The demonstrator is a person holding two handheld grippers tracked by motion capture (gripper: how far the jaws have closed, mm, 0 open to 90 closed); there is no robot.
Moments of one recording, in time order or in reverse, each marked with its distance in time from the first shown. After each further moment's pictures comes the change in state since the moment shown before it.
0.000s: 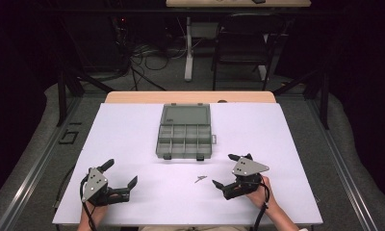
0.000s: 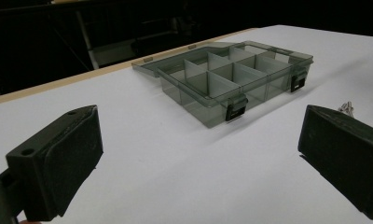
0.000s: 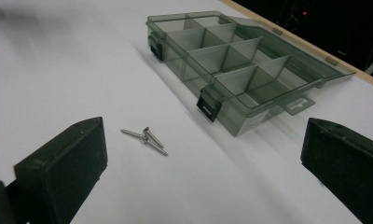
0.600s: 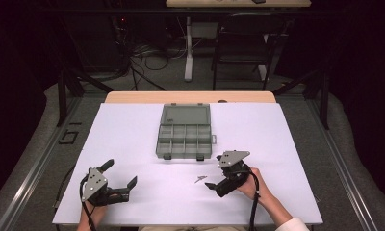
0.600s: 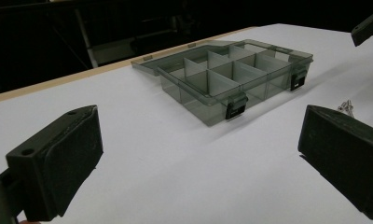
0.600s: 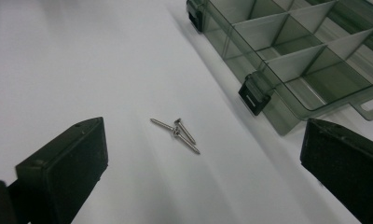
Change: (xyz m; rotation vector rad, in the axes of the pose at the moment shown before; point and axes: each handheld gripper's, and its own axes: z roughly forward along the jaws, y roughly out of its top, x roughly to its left) left arm 0.001 -0.001 0.000 0.005 -0.002 -0.004; right arm -0.005 0.021 0.031 0.194 0.189 -0.009
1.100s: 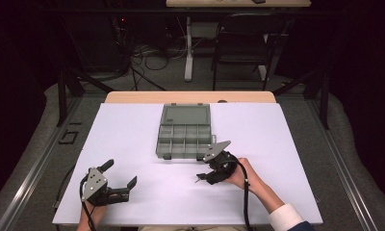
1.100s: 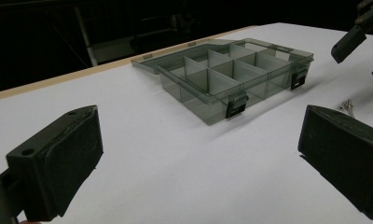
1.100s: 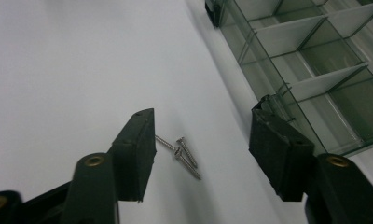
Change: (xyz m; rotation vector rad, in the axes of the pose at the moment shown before) left arm 0.001 0.000 0.000 0.005 -0.001 -0.003; right arm -0.007 0.034 0.025 0.150 0.074 -0.055
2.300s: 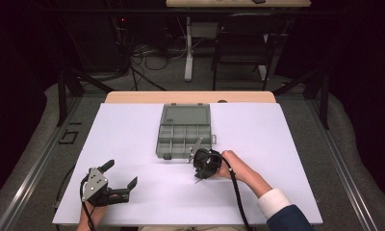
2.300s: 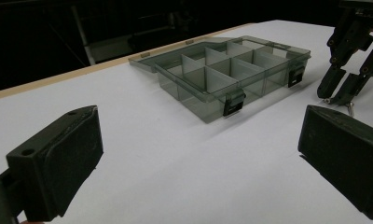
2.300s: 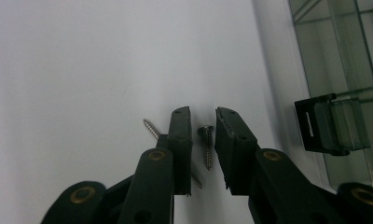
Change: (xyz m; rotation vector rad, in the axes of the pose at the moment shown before) left arm -0.001 0.000 0.000 0.010 -0.007 0.009; right arm -0.009 0.024 0.048 0.342 0.117 -0.090
